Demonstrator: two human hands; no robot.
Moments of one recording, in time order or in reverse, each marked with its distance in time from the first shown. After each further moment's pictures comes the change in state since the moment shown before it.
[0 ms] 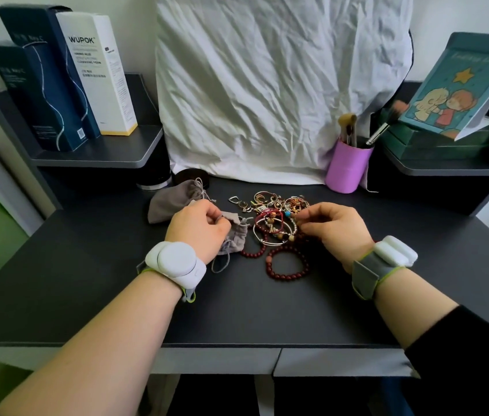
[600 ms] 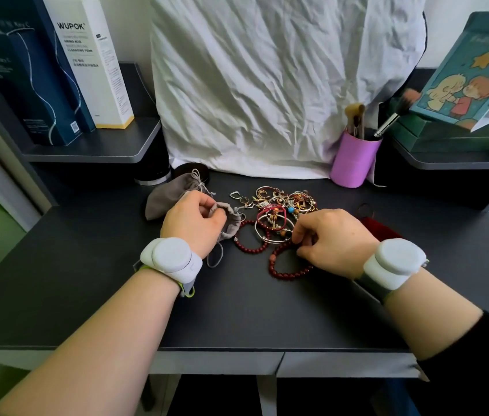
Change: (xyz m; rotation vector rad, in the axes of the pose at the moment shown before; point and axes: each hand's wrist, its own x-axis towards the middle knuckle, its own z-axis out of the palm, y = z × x) left_hand 0.009 -0.007 0.006 -0.078 0.066 -0.058; right_hand -0.009 -0.019 -0.002 -0.922 -0.322 -0.309
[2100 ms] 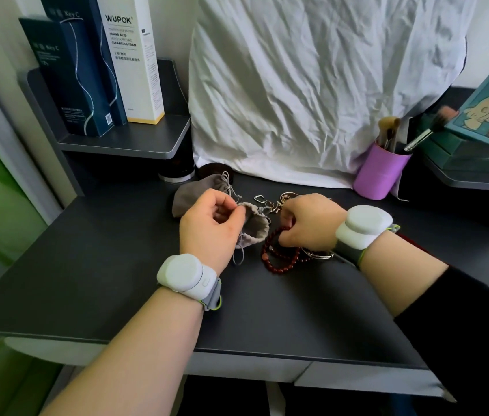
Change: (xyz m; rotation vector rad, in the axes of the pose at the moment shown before) left_hand -0.013 -0.014 -0.006 -0.474 0.179 0.092; right_hand 0.061 -0.052 0.000 -0.121 -0.105 0.006
